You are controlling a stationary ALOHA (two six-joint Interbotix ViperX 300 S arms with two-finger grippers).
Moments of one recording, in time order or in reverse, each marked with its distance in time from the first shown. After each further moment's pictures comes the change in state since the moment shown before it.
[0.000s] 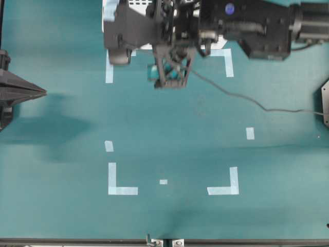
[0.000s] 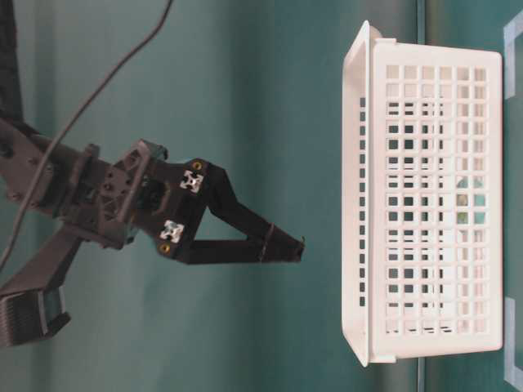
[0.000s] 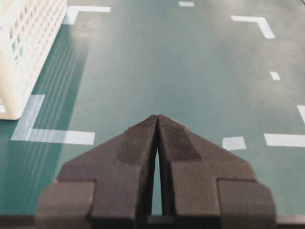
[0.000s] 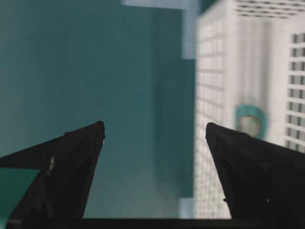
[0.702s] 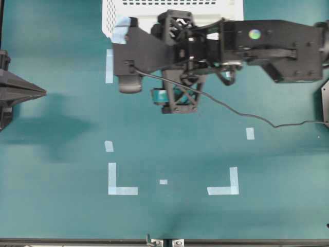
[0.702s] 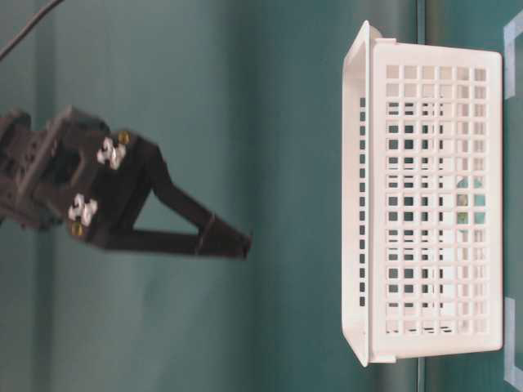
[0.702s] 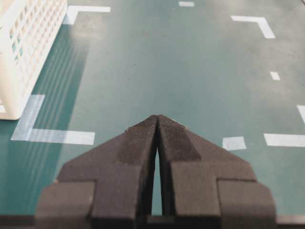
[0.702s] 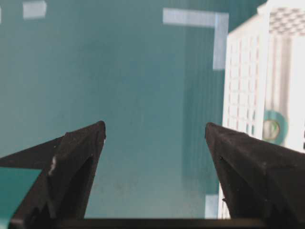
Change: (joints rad) left arm 0.000 0.000 0.000 0.000 0.000 0.002; right arm 0.075 -0.101 0.043 -0.023 -0.003 0.074
